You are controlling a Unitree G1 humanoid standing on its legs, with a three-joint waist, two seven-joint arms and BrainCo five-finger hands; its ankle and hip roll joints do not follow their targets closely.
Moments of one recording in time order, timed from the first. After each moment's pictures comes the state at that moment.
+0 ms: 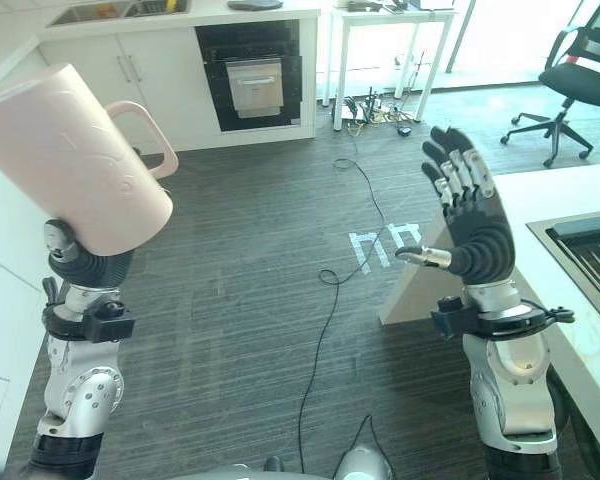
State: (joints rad) left arm -0.04 0.34 0.02 -0.38 -0.85 -0.29 -0.34; right arm 0.06 -0.46 -0.16 -0.48 0.39 -0.20 0.19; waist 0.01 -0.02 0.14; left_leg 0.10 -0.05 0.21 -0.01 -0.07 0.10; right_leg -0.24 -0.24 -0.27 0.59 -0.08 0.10
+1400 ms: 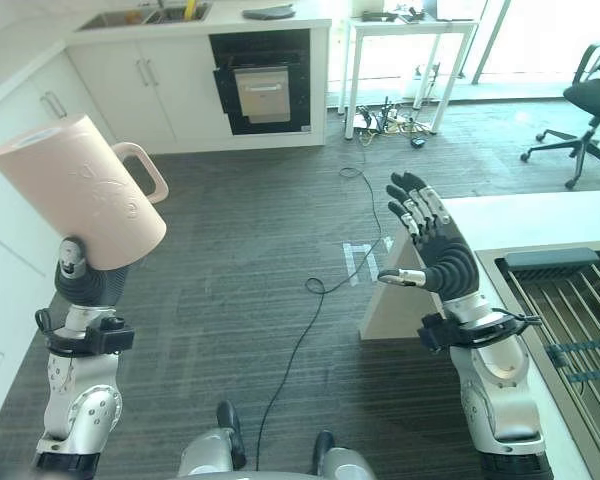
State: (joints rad) left arm 0.04 0.33 0.04 -0.23 -0.79 -0.38 -0.27; right arm 0.07 -0.49 -0.09 -0.36 0.45 -0.19 0.27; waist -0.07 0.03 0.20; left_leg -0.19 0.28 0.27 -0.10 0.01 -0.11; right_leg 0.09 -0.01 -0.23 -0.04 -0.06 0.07
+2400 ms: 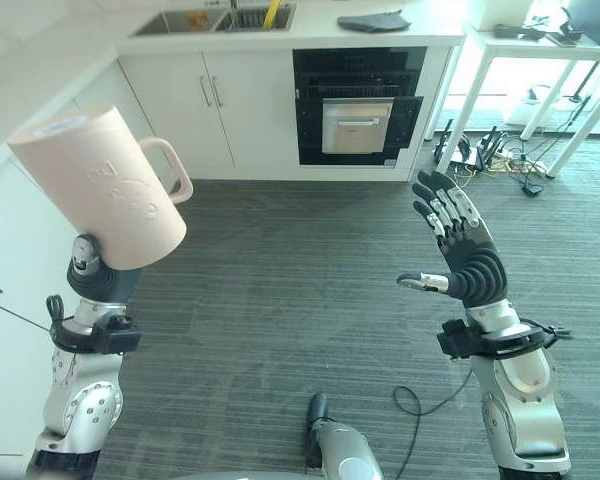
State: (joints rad) left arm 0.02 0.34 0.02 -0.39 -0.80 -0.28 -0.31; right arm 0.03 -0.51 -0.17 -0.42 0.46 -0.21 0.24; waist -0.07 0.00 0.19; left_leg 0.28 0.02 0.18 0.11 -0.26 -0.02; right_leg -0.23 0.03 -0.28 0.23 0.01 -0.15
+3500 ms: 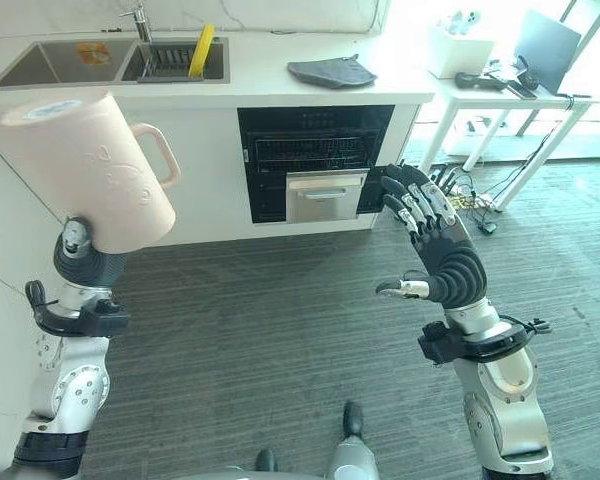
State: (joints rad) left arm -0.03 0.40 0.06 -0.29 -0.76 -0.27 -0.29; right arm 0.08 -0.44 -0.11 -0.51 0.47 -0.20 0.28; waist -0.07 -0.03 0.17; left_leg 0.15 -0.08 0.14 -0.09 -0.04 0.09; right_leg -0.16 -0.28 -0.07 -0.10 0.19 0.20
